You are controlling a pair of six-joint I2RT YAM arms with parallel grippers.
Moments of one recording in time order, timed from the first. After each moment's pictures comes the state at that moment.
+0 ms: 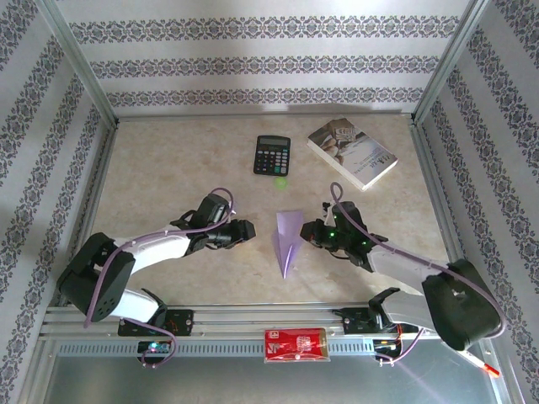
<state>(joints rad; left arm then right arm) -0.56 1.43 0.60 -0.03 0.40 -0.92 0.48 1.22 0.37 0.14 -0.43 0.93</state>
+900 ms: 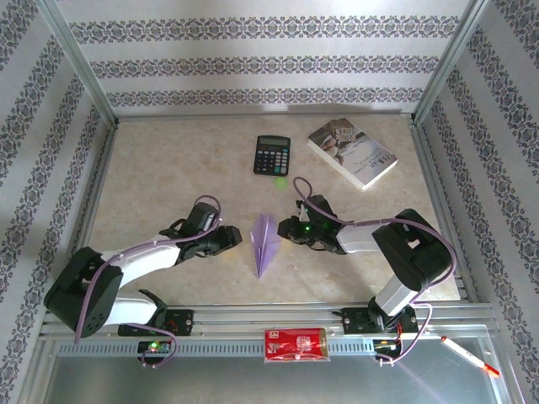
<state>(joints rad) -0.53 1.32 0.49 -0.08 0.28 -0.92 0.58 1.64 0.55 0.32 -0.43 0.91</state>
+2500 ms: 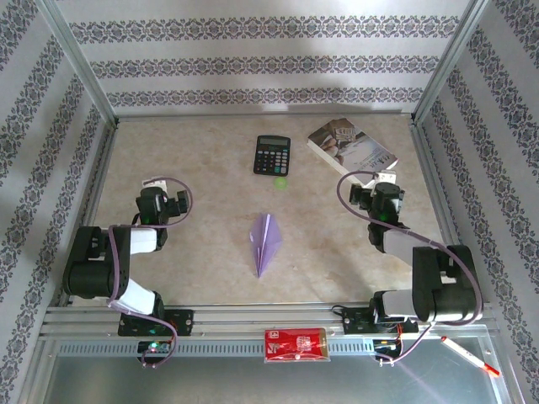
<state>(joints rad) 0.04 1.52 0.42 0.62 -0.10 -0.08 0.00 1.38 0.42 0.51 0.16 0.08</state>
